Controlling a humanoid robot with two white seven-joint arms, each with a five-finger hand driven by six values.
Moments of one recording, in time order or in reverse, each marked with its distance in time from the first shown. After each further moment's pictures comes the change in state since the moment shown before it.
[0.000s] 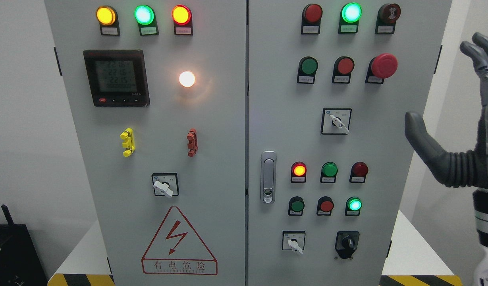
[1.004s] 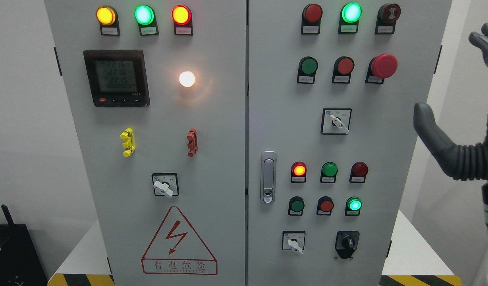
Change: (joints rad) left arm 0.000 0.000 0.000 0.000 0.000 0.000 0.002; right arm -0.021 -0.028 0.004 0.004 -0.011 0.071 0.005
